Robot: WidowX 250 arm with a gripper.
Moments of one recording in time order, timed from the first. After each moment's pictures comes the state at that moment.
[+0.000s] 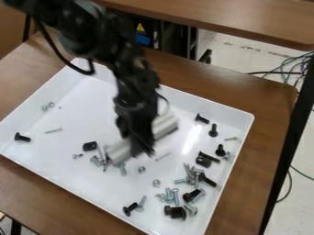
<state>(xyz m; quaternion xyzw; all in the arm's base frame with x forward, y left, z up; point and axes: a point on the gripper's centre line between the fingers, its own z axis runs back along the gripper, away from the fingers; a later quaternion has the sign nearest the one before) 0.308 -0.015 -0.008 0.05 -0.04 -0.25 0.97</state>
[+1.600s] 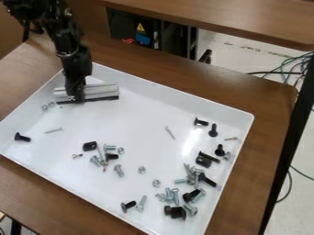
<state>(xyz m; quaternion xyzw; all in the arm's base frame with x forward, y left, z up) 0.367 0.174 -0.039 0.04 0.00 -0.46 0.89</state>
